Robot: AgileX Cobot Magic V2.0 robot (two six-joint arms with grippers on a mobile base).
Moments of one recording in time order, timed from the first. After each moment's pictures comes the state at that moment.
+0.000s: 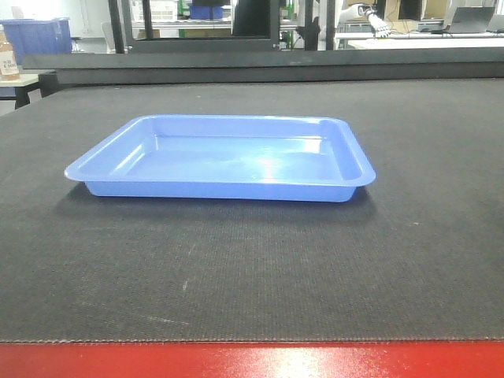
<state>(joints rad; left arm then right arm) -0.08 0.58 -0.67 -0.11 0.44 0.06 0.03 0.54 -0.54 0.00 0.16 0.04</state>
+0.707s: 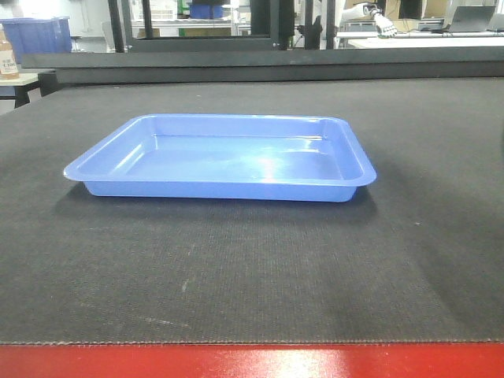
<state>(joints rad) -0.28 1.58 -1.54 -0.10 0.94 0.04 0.36 1.56 -1.52 0.01 0.80 0.24</state>
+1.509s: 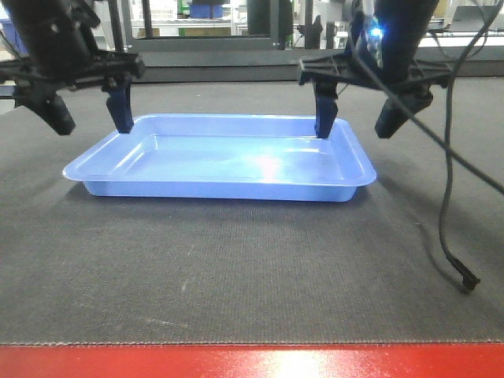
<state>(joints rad) -0.28 1.97 -1.65 -0.02 0.86 -0.12 0.33 1.95 -1.55 -0.03 0.72 0.31</state>
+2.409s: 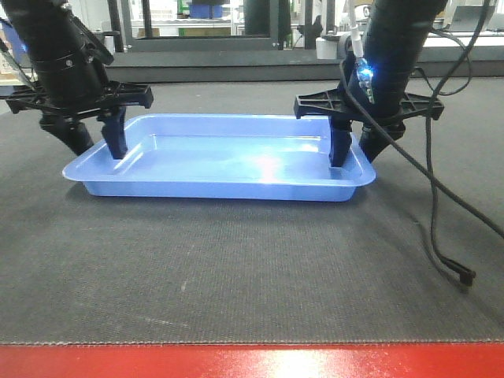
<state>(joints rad) -0.28 2.04 -1.65 -0.03 0.82 -0.13 0.33 2.02 -1.56 -0.03 0.69 0.33</state>
